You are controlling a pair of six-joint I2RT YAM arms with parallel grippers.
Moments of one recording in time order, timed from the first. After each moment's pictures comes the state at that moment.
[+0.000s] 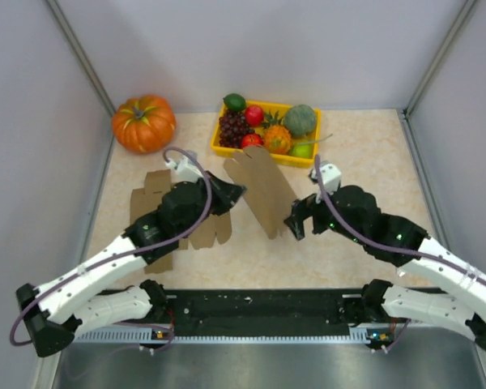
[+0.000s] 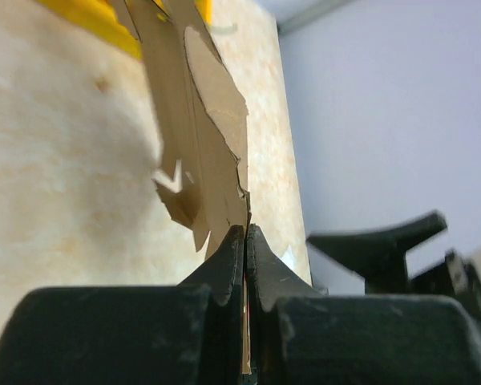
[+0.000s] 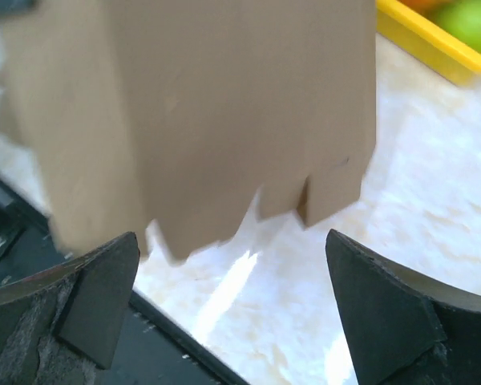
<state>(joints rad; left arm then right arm) -0.89 0.98 0.83 -0.11 -0.26 -1.07 0.80 0.82 0.90 -0.58 0.14 0.29</state>
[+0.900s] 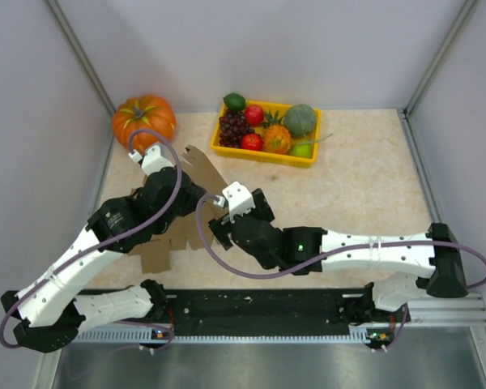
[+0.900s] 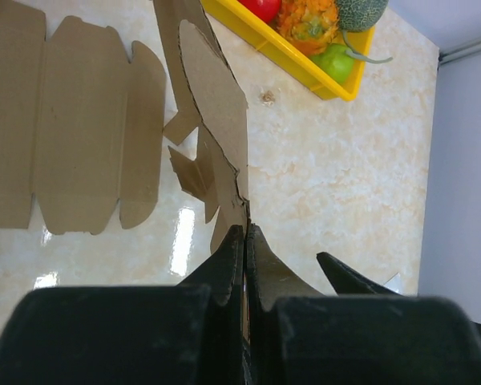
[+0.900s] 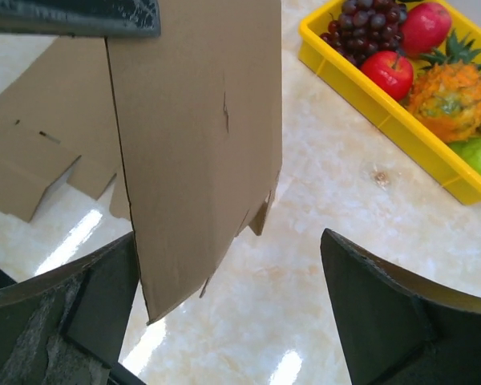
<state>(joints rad) -0.88 0.98 1.34 -0.99 -0.55 -1.07 1.43 1.45 1.26 -0.30 0.83 0.22</state>
